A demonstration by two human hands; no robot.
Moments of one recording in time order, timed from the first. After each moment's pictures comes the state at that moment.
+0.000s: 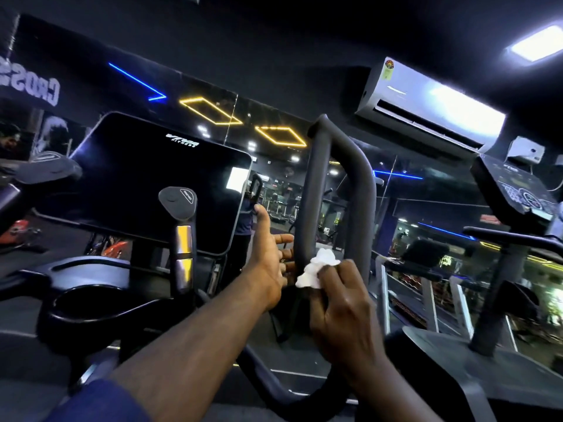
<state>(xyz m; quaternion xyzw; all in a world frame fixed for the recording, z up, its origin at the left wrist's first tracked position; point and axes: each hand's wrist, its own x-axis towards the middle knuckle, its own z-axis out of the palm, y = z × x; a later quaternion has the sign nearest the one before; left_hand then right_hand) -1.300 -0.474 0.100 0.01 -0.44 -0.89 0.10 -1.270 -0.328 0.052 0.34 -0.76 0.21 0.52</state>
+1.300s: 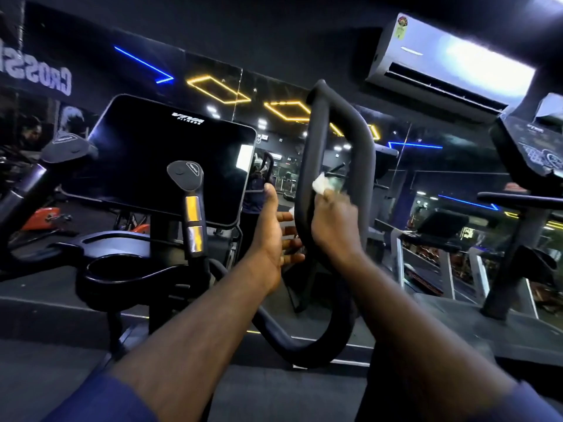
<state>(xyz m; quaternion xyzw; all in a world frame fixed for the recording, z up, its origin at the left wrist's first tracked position) -1.265 -0.464 0.074 -0.02 -0.50 -0.85 0.14 -1.277 -0.363 0.123 0.18 -0.83 0.41 0.34</state>
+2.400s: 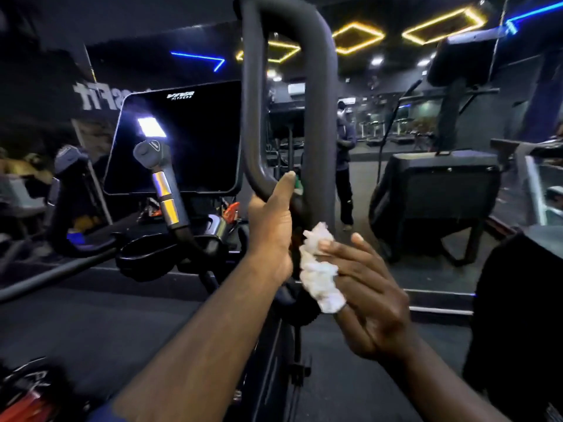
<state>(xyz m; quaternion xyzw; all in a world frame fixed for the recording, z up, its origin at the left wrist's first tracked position) -1.295 -0.361 0.038 0.08 -0.51 -0.78 0.35 -1.314 -0.216 -0.063 0.53 -0.57 0.42 0.46</state>
